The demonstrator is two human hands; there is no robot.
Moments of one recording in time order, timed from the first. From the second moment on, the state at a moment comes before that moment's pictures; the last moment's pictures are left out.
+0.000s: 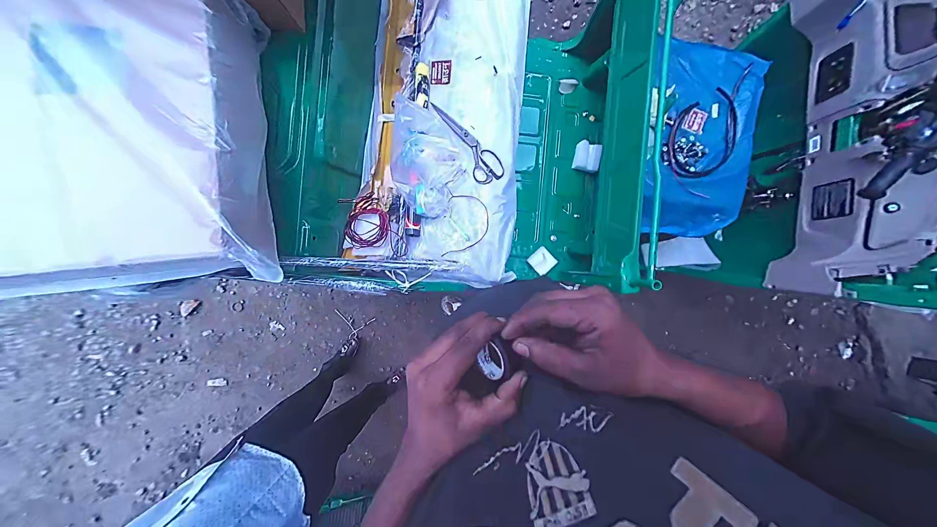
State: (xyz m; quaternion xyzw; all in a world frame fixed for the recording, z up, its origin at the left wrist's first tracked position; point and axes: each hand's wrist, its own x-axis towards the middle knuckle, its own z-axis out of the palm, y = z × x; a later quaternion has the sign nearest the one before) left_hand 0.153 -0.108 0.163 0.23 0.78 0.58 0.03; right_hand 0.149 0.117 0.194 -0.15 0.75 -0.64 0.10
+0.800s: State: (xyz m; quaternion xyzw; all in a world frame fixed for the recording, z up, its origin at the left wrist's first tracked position) left_hand 0.149 -0.070 0.175 0.19 0.85 0.48 -0.05; right_hand 0.096 0.152 0.197 -0.34 0.79 -0.50 0.08
